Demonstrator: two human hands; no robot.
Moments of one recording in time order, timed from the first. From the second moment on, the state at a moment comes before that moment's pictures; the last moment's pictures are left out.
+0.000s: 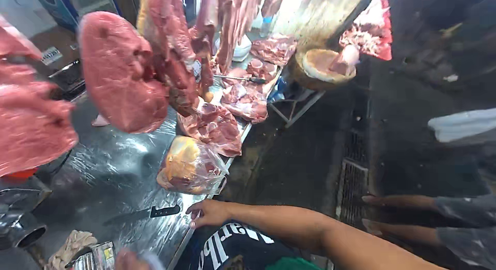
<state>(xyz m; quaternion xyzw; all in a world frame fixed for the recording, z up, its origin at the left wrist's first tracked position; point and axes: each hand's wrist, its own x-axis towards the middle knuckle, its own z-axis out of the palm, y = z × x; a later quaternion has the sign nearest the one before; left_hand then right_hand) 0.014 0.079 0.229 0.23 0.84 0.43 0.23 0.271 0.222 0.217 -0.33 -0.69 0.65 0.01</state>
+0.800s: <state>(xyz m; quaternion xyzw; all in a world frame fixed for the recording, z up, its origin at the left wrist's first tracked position) 0.333 0.275 0.152 0.25 0.82 0.27 0.43 0.639 -0.040 0.097 -0.89 -0.07 0.43 0.12</state>
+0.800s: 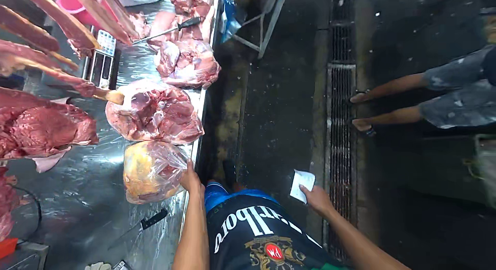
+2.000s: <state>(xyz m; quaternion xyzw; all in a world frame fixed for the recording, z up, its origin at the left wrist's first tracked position) 0.343 0.301 0.119 -0.01 0.55 0.75 0.35 0.774 0.441 0.105 -0.70 -0.55 0.45 -0.11</state>
